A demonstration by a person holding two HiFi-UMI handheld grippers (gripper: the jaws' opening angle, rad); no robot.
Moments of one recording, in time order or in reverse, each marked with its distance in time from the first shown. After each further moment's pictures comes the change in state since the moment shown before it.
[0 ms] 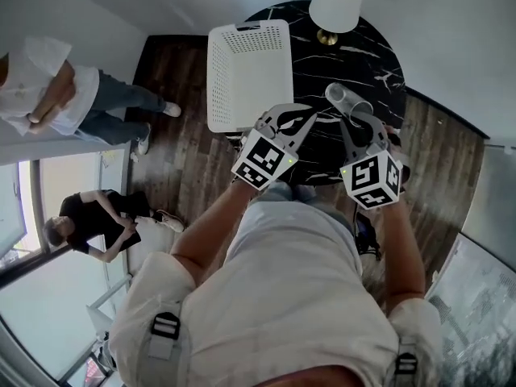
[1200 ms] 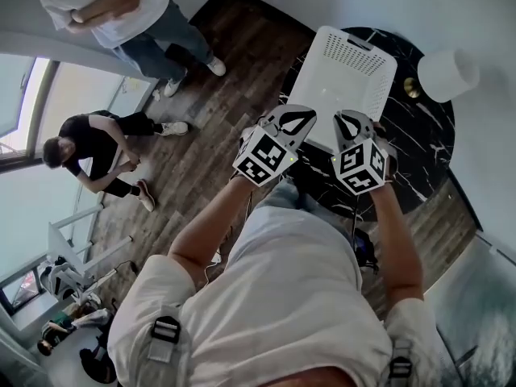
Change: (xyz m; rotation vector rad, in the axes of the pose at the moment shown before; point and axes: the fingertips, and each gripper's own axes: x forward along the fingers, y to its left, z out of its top) left arm -0.147 0.144 -0.095 -0.149 0.108 0.340; right arm 0.177 0.123 0.136 -0.252 -0.080 0.346
